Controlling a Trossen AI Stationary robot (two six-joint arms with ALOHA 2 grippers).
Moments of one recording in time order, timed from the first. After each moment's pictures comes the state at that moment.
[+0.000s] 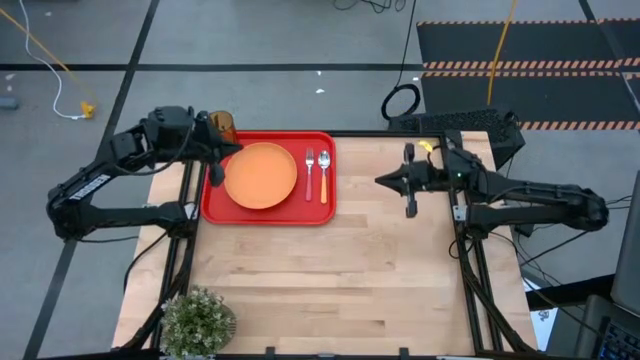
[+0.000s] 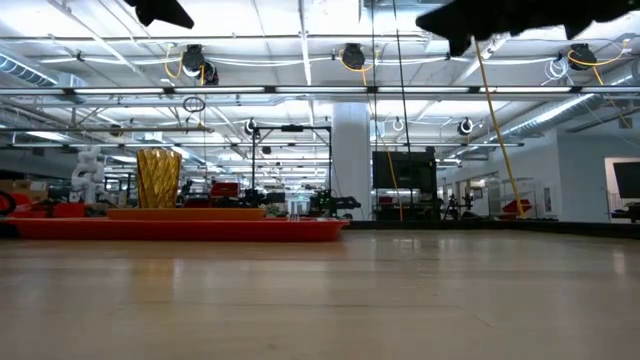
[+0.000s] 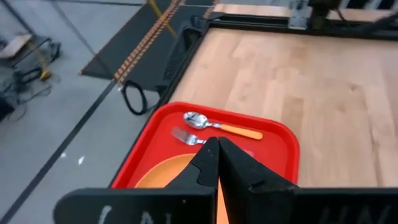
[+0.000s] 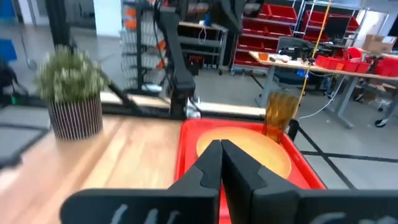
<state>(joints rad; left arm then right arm) 0.50 0.87 1.21 -0.87 0.08 0.20 -0.26 0.80 0.58 0.14 -0.23 -0.12</state>
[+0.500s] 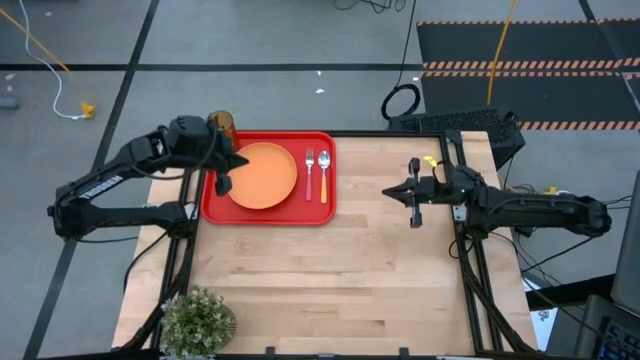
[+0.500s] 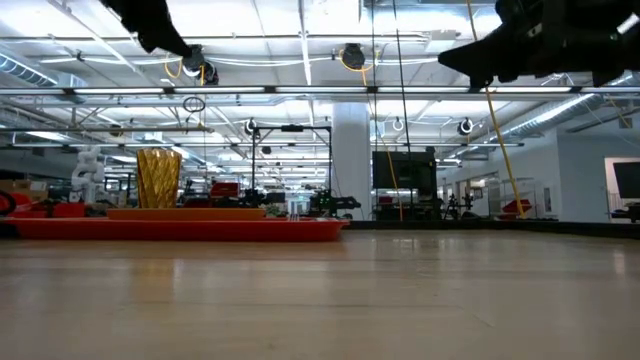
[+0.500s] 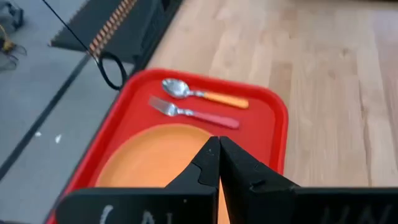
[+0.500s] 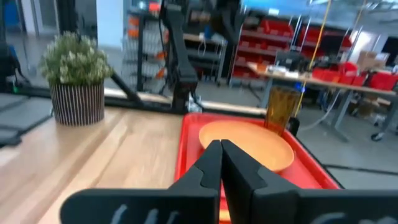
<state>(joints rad) 0.50 0.88 1.08 -0.86 0.14 0.20 -0.26 0.66 0.26 0.39 -0.24 -0.14</state>
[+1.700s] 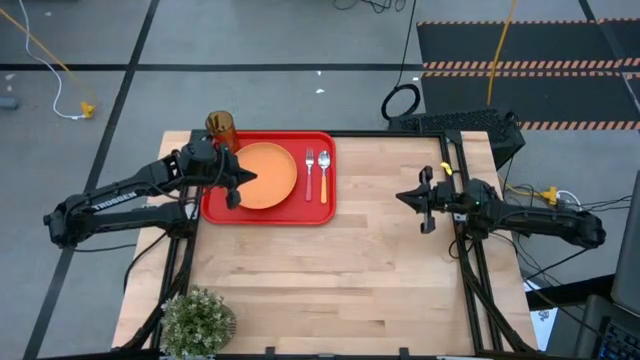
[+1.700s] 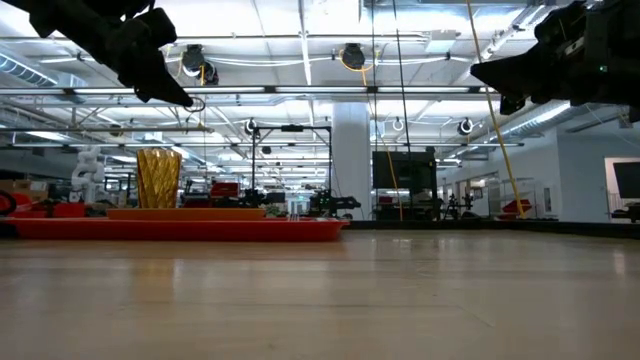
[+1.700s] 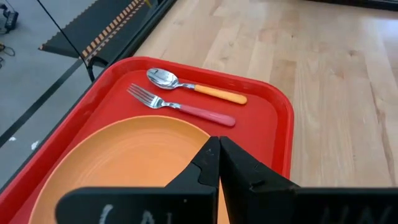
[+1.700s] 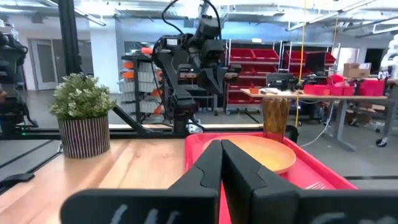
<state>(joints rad) 0.48 0.72 0.64 -0.47 0.16 0.12 -0.26 0.36 0.02 0.51 -0.21 0.02</state>
